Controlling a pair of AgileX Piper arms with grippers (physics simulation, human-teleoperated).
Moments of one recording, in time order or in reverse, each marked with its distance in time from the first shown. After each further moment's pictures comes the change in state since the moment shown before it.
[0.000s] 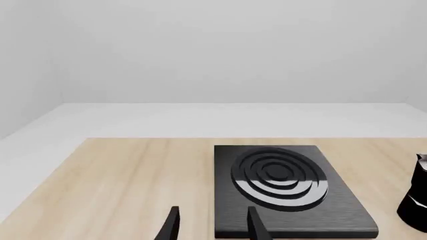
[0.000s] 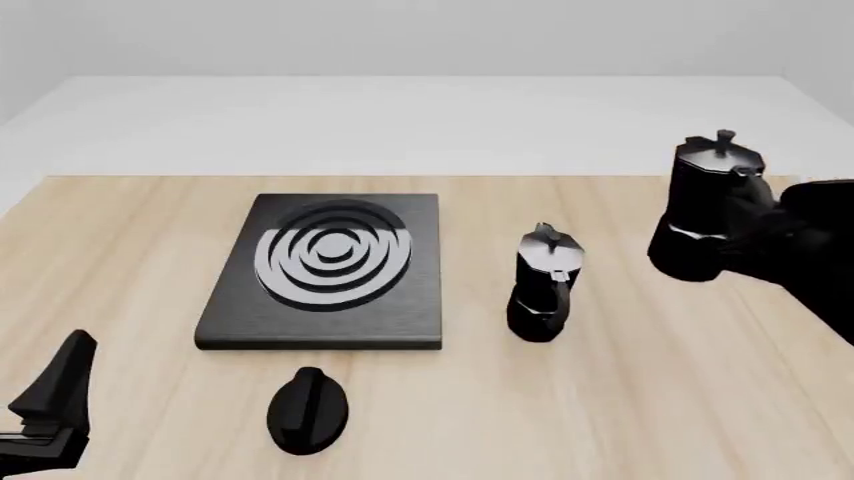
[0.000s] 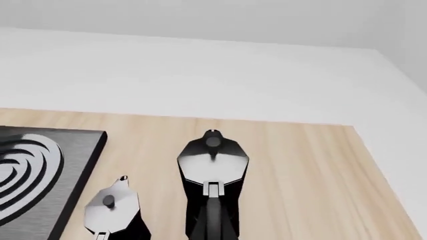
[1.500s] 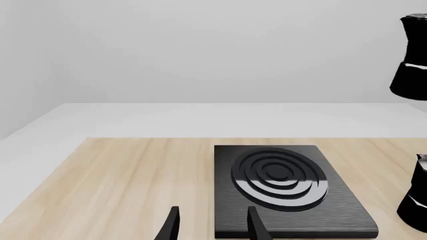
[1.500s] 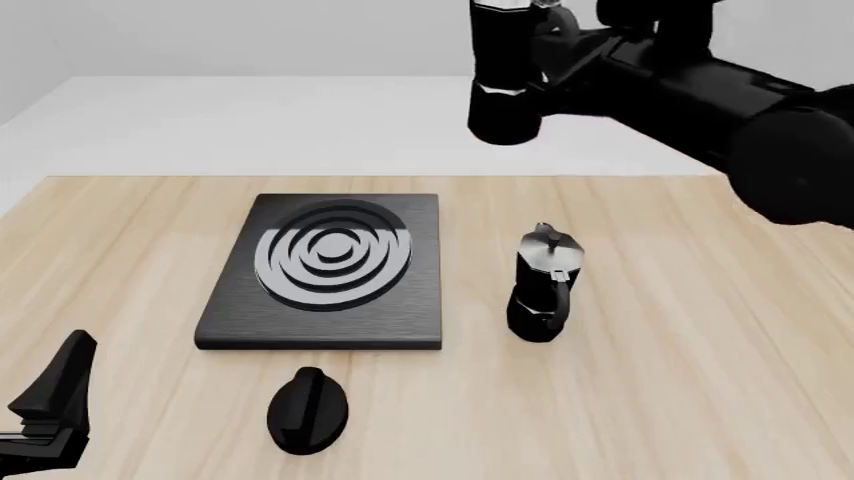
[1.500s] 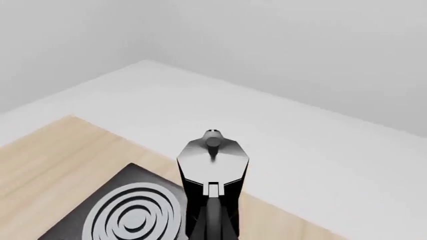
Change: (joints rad) left arm 0.000 0.000 0.000 0.000 0.000; right arm 0.465 0.330 -0.599 0.113 -0.026
